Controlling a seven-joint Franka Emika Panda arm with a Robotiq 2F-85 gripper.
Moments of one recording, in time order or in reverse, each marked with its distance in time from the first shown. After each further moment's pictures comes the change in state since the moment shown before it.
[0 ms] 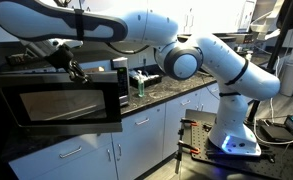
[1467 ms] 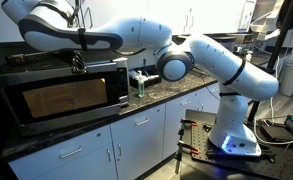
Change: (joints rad) arm -0.087 0.034 -0.113 0.003 -0.118 0.215 0.073
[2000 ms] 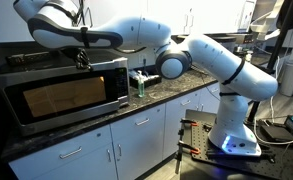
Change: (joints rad) arm -0.046 -0.009 -0.021 0.000 0.000 0.000 -0.004
